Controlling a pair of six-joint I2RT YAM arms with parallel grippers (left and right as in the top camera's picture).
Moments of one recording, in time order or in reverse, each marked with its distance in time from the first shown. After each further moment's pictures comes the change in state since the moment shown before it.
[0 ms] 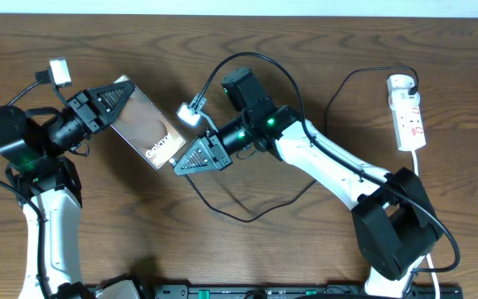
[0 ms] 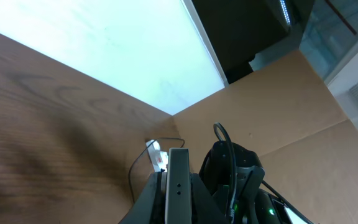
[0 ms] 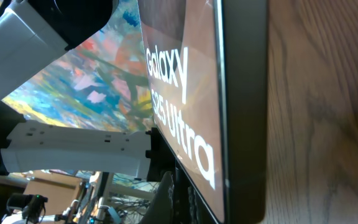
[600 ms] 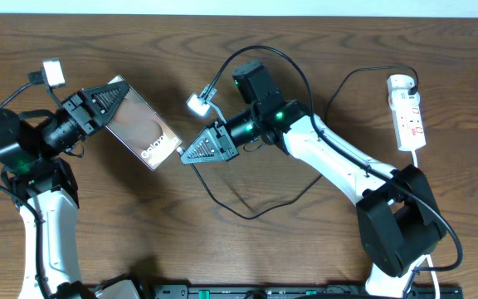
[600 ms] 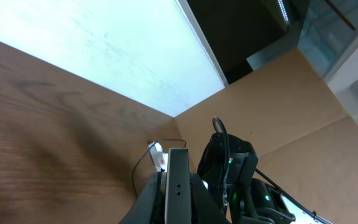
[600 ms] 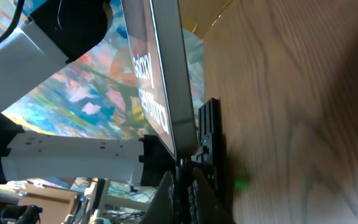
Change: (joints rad) left arm 0.034 0.000 0.000 0.034 0.028 0.002; right arm -0.047 0.000 0.000 0.004 0.007 0.006
